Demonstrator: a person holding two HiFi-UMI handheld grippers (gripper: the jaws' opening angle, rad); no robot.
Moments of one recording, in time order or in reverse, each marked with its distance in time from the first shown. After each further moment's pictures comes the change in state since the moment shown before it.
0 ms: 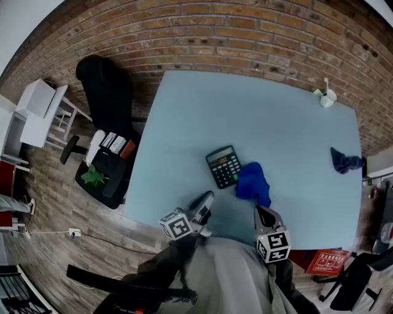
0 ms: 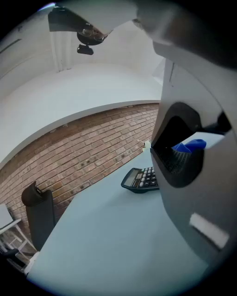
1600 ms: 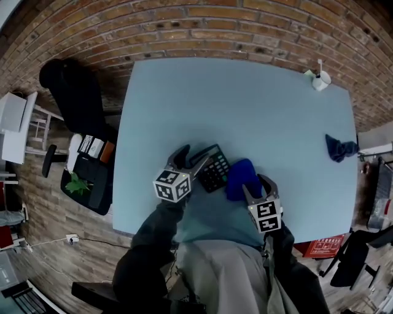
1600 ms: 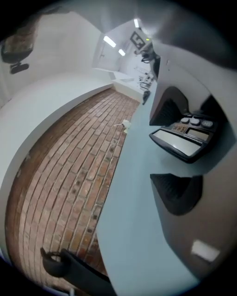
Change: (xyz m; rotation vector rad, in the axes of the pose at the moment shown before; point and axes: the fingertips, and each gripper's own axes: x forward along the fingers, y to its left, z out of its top) left arm 0.133 0.083 0.069 0.604 0.280 0.130; right arm 0.098 -0.064 0.006 -0.140 0.174 -0.091
